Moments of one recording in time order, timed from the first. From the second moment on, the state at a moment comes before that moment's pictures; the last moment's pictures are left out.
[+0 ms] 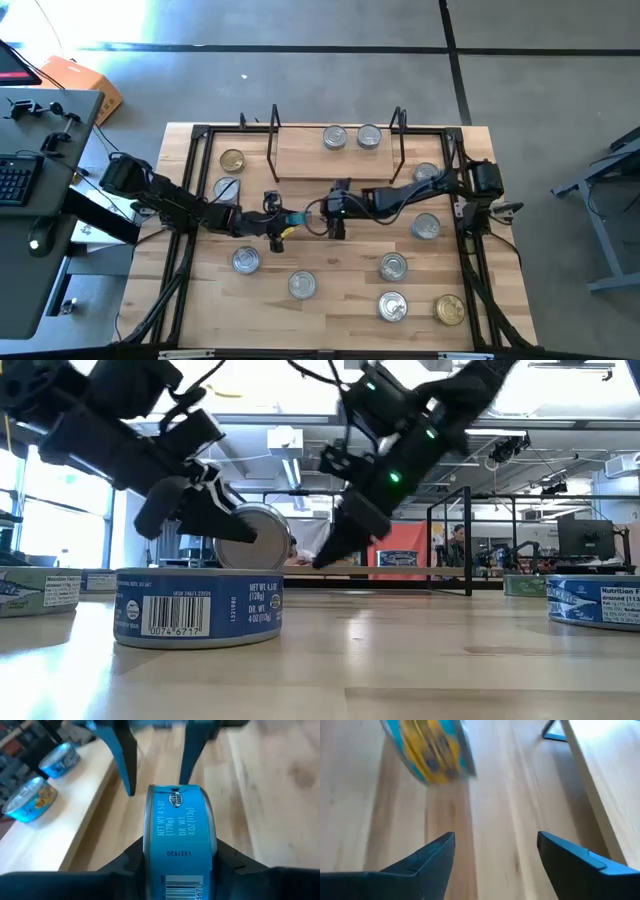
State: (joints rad) left arm -0.22 1.49 0.41 0.56 -0.52 0.18; right arm 0.00 1.86 1.01 0.07 0.23 -0.11
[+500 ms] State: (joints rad) left arm -0.18 1.48 0.24 1.42 -0.08 0.33; right arm 0.13 1.81 0.68 1.12 0.17 -0.27
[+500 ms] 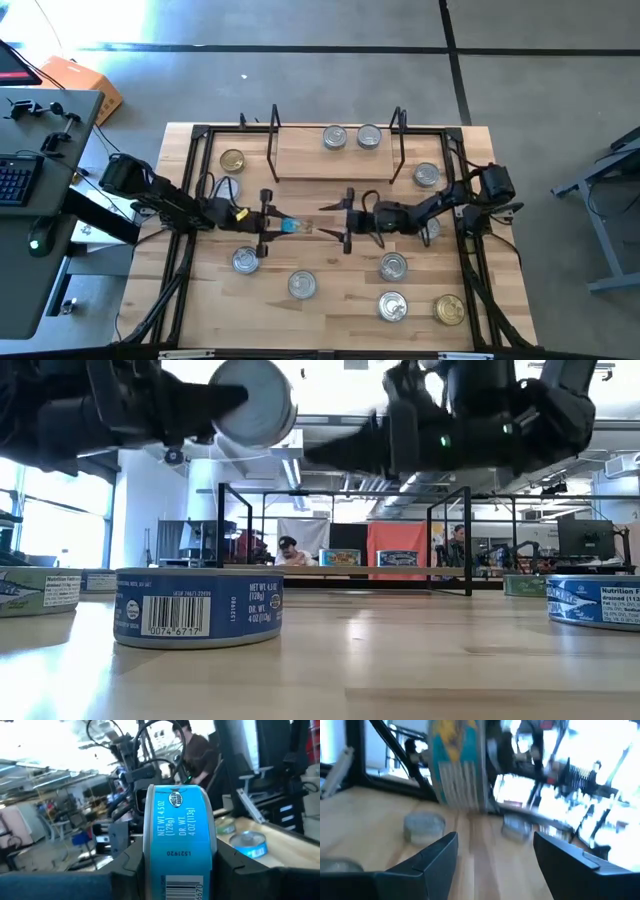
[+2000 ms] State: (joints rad) left arm -0.14 1.49 0.74 0.23 -0.47 0.50; right arm 0.08 1.79 0.94 0.33 0.32 -0.18
